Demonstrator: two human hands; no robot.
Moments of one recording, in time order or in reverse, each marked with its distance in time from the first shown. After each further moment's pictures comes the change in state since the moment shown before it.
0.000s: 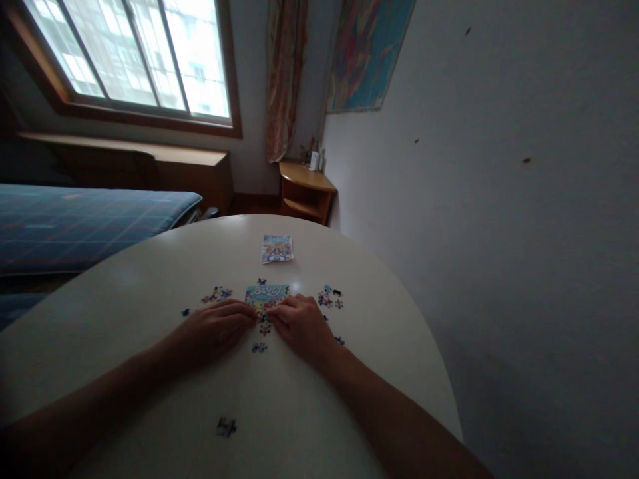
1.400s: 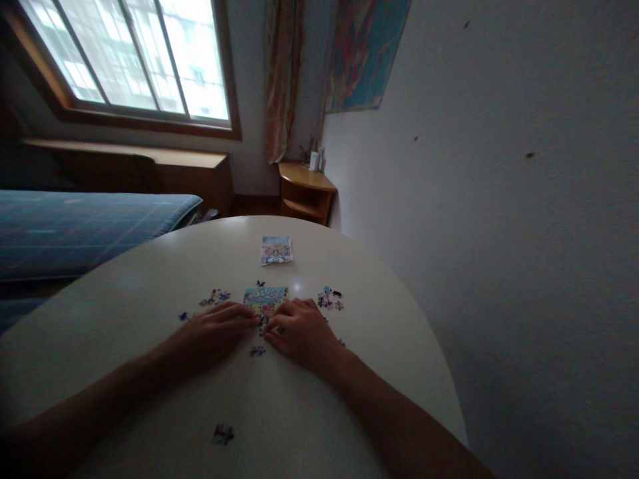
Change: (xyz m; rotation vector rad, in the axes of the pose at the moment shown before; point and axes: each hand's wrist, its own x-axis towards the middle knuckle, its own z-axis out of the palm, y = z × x) left_hand -0.004 -0.003 0.001 0.028 -0.032 0.028; right_hand -0.007 -0.006 -0.012 -0.010 -0.081 -0.055
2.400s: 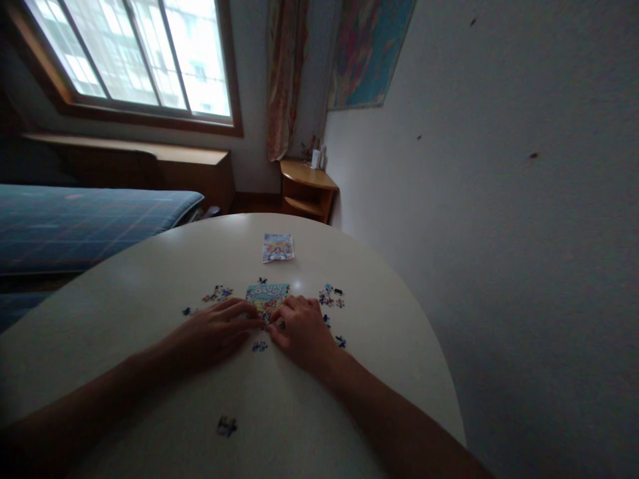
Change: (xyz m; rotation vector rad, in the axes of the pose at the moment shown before) left_hand 0.004 0.006 -0.004 0.113 -0.118 0.007; right_hand 0.002 -0.013 0.002 -0.004 -0.018 0.188
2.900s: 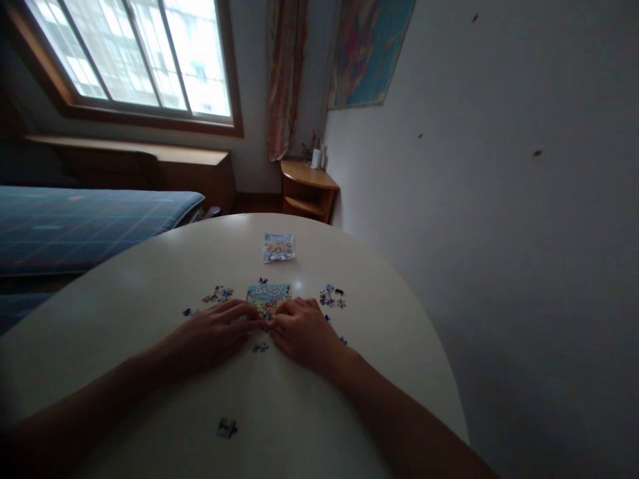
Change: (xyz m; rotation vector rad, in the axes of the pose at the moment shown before) left_hand 0.002 0.006 -0.007 0.027 -0.002 0.018; right_hand -0.002 0.010 -0.004 -0.070 -0.042 -0.196
